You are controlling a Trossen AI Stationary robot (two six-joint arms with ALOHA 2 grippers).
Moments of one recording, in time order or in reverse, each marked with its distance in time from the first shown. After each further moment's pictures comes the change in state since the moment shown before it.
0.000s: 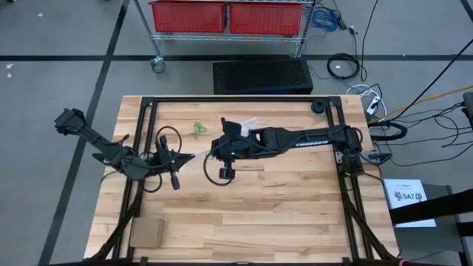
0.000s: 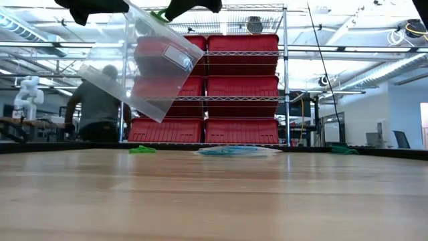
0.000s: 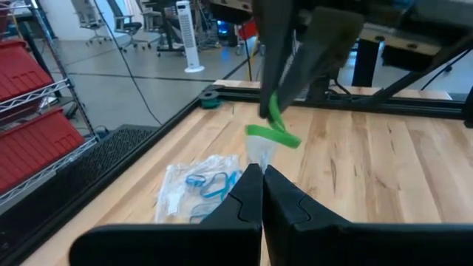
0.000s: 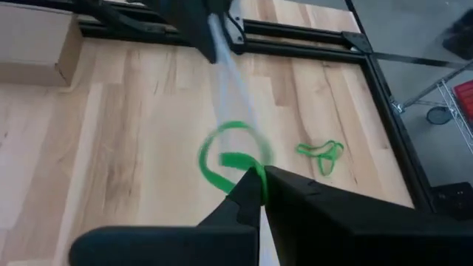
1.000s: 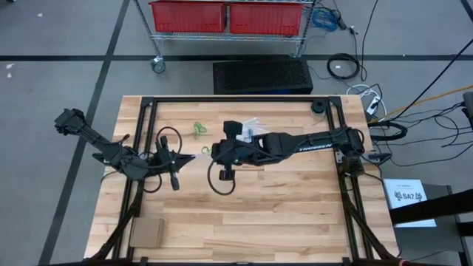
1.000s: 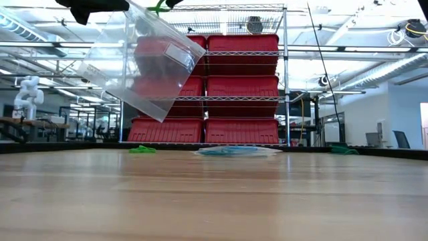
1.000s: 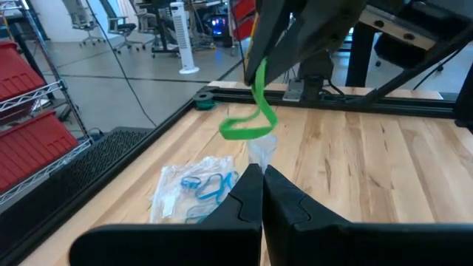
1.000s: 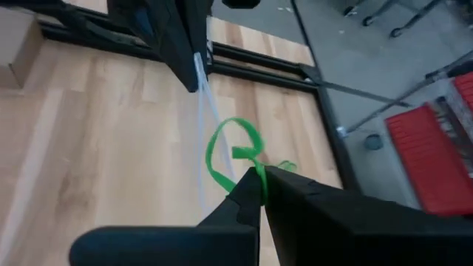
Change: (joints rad) left arm -0.001 0.000 0.000 0.010 0.020 0.011; right arm 0.042 -0.014 0.002 0.047 0.158 -0.101
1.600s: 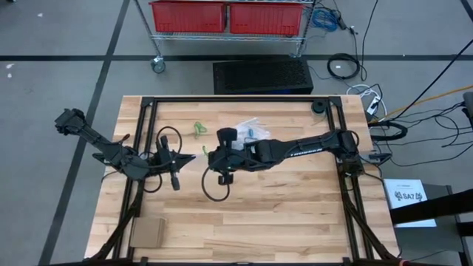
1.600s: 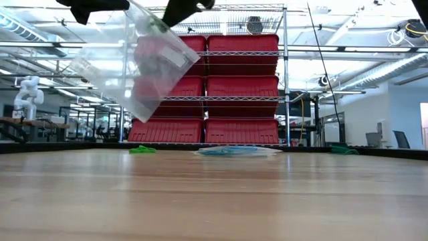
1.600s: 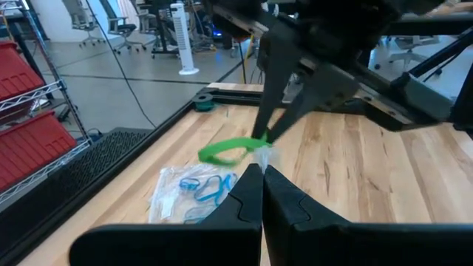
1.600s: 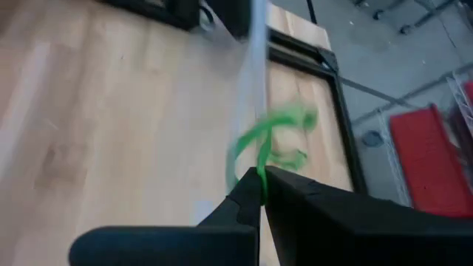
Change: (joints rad) left arm 0.000 0.000 0.000 0.011 0.000 0.000; right arm 0.017 0.061 -0.039 0.026 0.049 -0.070
